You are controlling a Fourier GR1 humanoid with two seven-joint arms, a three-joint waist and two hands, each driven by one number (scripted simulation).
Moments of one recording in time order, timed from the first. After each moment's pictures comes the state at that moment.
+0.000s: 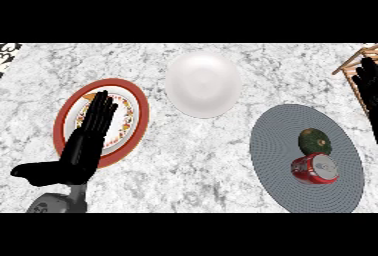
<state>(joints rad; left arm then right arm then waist) -0.09 0.28 -0.25 -1.57 0.36 0.17 -0.18 -0.19 -0.56 0.00 -1.58 -0.17 -0.15 0.07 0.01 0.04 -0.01</state>
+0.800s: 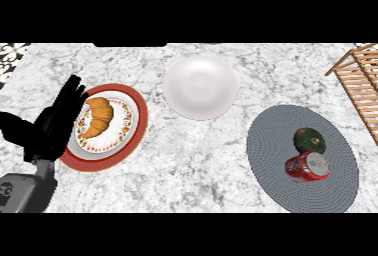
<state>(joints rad) -0.20 0.42 -0.12 -1.50 0.35 0.19 0.10 -0.18 -0.58 -0.35 -1.35 -0.46 0.06 -0.11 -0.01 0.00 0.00</state>
